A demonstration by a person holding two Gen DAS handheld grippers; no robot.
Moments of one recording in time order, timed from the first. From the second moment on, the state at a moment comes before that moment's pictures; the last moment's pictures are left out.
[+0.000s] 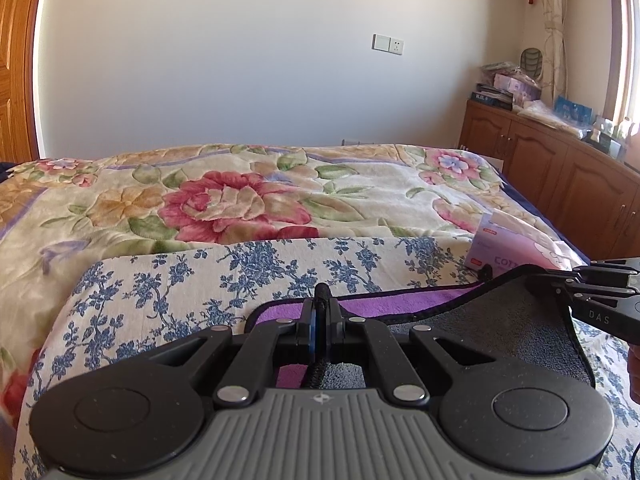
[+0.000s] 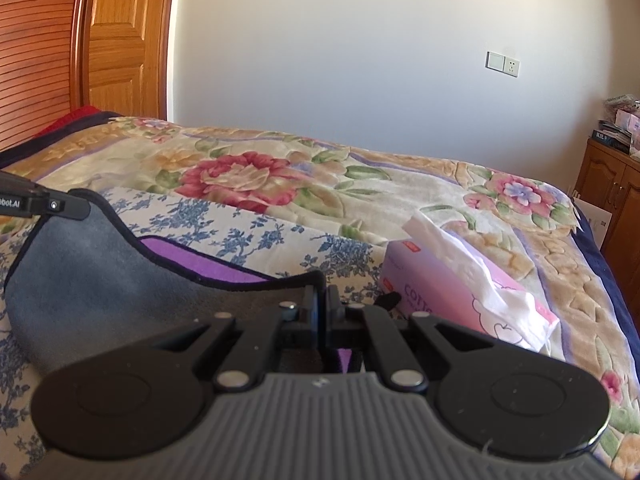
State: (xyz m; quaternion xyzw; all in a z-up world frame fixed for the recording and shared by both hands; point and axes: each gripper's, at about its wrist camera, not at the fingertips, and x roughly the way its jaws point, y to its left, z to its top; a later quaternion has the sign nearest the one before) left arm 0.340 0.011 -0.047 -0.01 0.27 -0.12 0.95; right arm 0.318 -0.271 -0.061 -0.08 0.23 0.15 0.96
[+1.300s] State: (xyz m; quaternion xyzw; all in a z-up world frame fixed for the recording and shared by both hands) left arm 0.408 0.011 -0.084 0.03 0.29 -0.08 0.95; right arm 0.367 -0.265 -0.098 -0.11 0.25 0.13 0.95
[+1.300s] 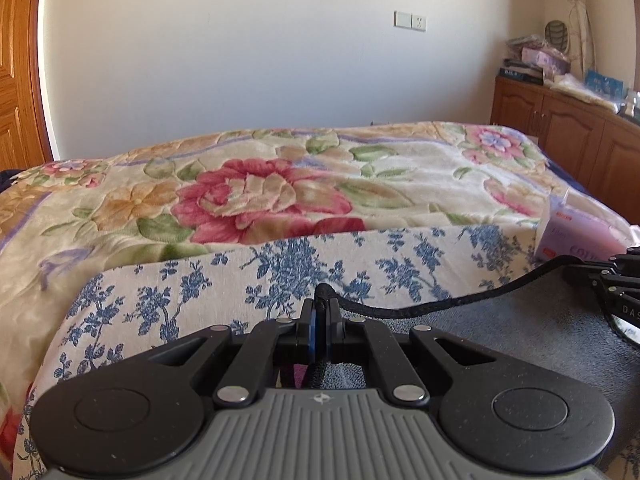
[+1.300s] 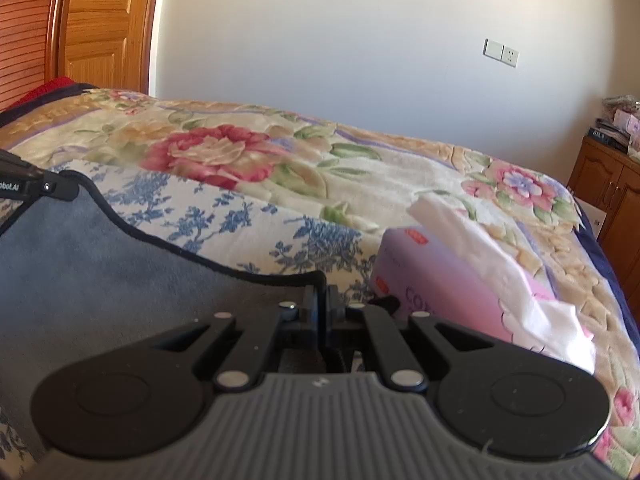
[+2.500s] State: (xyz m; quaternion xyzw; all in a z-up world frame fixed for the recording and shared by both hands) left arm 0.362 0.003 -0.061 0.02 0.30 -0.07 0.95; right arm 0.318 -0.268 -0.076 -0.07 0.27 0.13 0.95
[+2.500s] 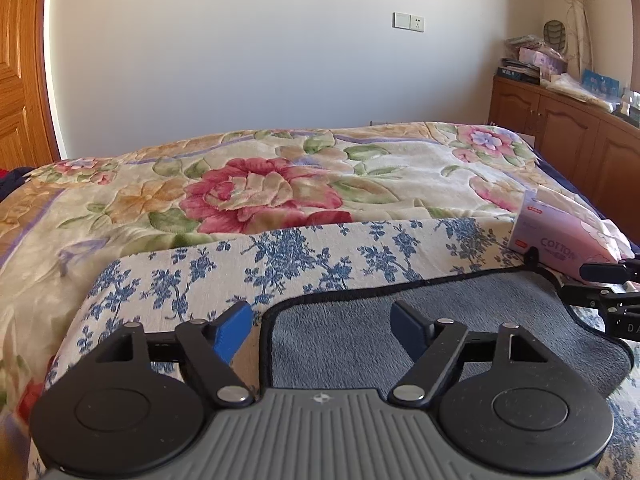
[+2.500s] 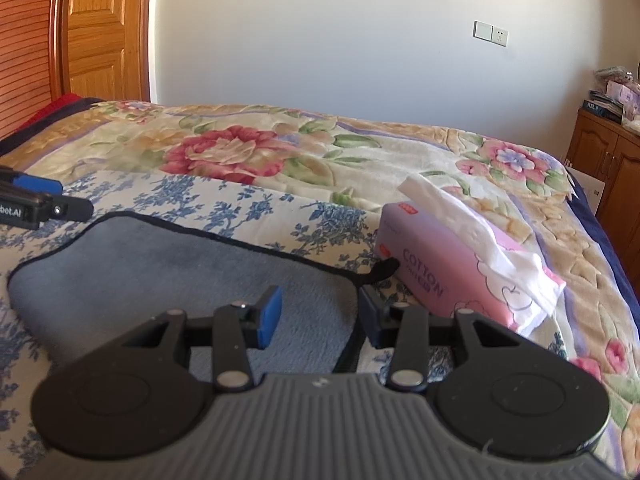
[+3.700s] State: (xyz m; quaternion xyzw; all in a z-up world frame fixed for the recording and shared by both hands) left arm 0.251 -0.019 -0.017 0.05 0.29 -0.08 0.95; right arm 0.216 -0.268 -0.032 -0.06 0.25 0.12 0.96
